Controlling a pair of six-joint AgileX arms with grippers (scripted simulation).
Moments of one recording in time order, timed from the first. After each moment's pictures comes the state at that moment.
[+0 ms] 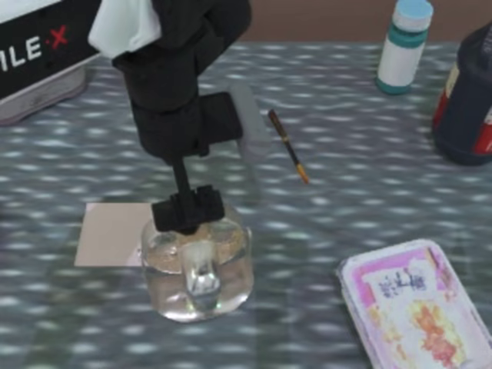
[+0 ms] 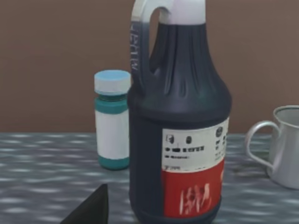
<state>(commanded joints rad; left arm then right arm) -0.61 1.90 1.66 -1.34 0.00 0.73 0.00 0.00 0.00 0.00 0.00 0.00</state>
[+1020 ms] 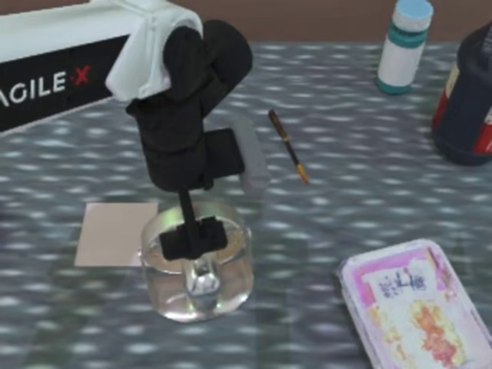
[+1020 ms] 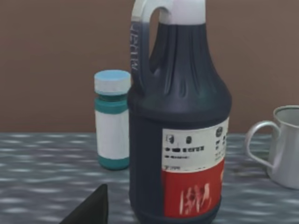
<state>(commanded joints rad) -0.61 1.92 1.49 -1.15 0.00 0.73 0.00 0.00 0.00 0.00 0.00 0.00</state>
